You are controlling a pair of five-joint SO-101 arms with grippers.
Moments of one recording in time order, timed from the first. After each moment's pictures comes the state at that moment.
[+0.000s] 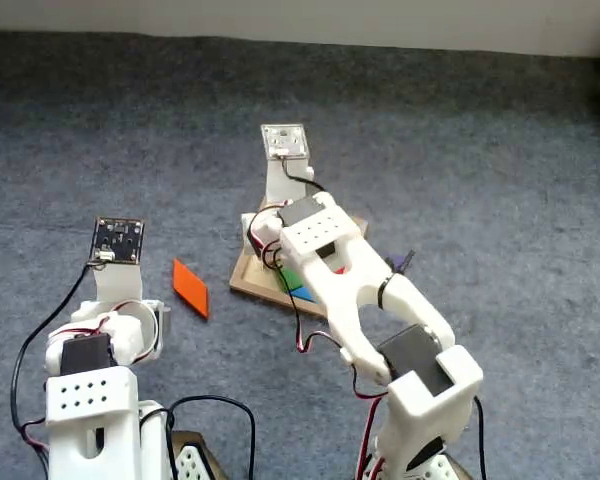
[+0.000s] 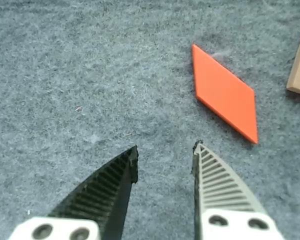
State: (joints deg) left arm -17.8 -65.8 77.3 58.9 -6.5; right arm -37.4 12.7 12.3 46.8 -19.9
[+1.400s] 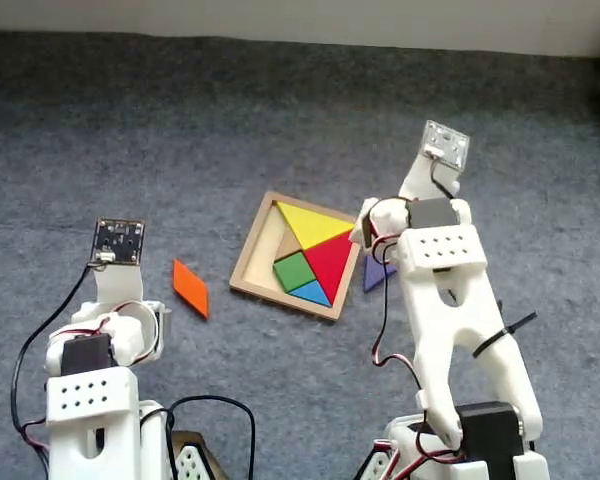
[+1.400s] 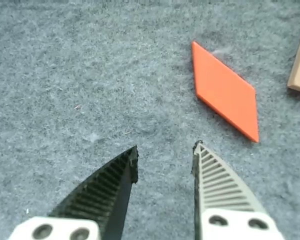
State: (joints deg) left arm -17.8 -65.8 77.9 58.9 -6.5; right arm -14.3 -15.2 26.3 62.8 -29.1
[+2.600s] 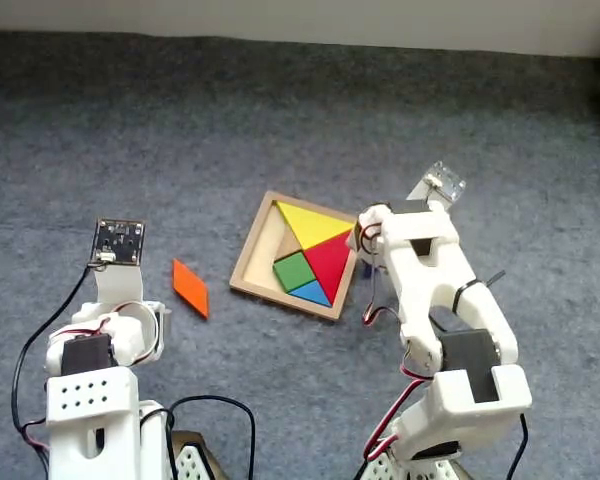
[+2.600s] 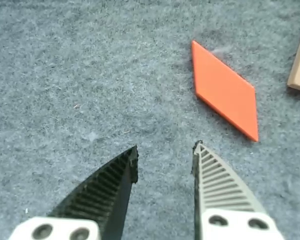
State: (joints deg) left arm -17.8 -65.8 77.9 58.9 -6.5; right arm -13.1 6.6 26.2 52.1 -43.3
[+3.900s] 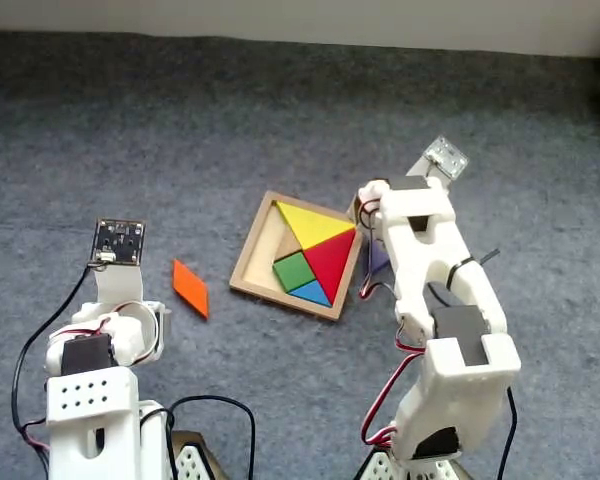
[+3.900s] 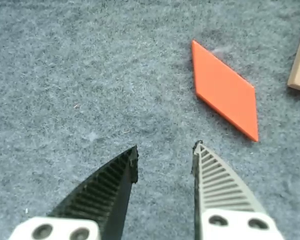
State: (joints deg) left arm -17.8 -65.8 77.9 58.9 -6.5; right arm -12.4 15.3 12.4 53.1 -44.9
